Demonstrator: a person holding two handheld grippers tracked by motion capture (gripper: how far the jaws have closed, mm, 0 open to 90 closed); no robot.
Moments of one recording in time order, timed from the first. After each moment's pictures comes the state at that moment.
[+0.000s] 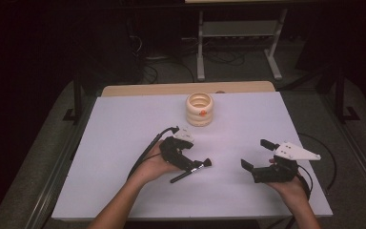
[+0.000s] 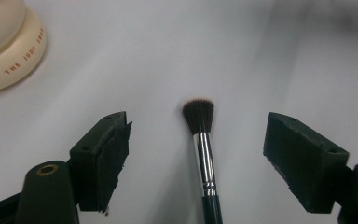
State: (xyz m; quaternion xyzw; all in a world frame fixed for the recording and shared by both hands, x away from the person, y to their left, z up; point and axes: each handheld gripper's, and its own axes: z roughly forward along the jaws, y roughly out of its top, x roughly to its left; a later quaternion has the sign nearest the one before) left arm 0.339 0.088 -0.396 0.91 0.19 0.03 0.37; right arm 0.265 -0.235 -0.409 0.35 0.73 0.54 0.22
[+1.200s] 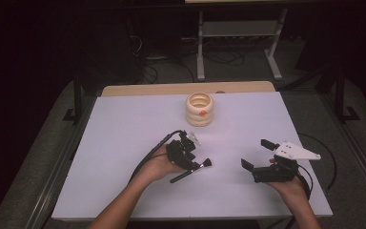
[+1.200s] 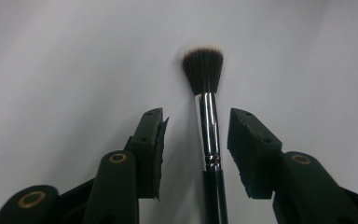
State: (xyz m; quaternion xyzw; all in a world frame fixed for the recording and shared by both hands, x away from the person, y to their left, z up) left arm 0.346 0.070 -0.413 0.94 0.21 0.00 0.26; right arm 0.266 -0.236 -0.410 0.35 0.73 0.54 0.22
